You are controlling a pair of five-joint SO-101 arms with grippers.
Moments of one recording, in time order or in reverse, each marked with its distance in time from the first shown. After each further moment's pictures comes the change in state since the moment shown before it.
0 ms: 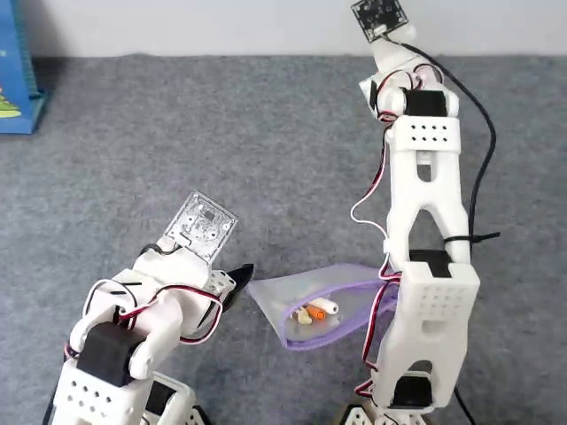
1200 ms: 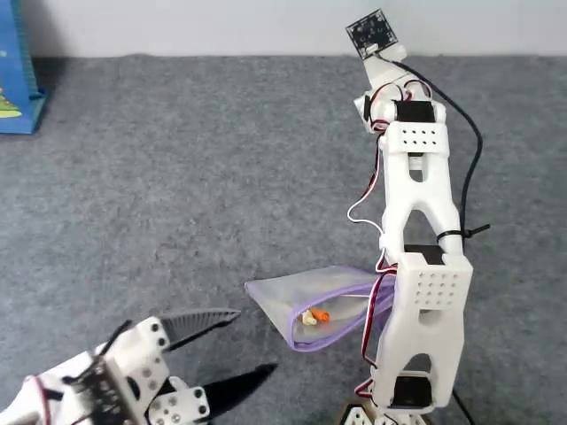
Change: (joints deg) left arm 33.4 -27.7 -11.3 13.1 3.3; right arm -0.1 6.7 0.0 -1.0 0.0
